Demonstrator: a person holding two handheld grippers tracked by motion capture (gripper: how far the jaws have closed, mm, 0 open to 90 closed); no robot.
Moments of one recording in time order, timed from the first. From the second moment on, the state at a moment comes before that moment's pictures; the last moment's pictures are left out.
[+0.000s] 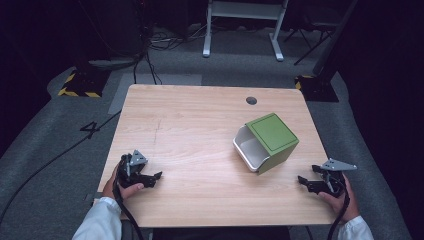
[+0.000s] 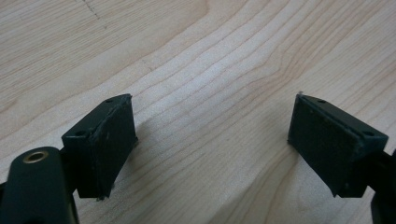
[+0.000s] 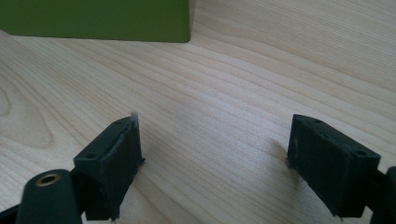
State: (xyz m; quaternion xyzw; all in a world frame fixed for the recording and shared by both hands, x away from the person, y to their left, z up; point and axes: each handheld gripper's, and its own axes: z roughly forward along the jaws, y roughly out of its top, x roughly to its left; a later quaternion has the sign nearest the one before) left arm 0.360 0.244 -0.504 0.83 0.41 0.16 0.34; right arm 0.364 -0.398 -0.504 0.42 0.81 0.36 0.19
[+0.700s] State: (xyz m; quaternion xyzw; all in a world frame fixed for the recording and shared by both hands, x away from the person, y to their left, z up) left arm 0.361 0.243 -0.504 0.83 0.41 0.16 0.33; right arm 0.364 -0.398 -0.504 0.42 0.81 0.36 0.19
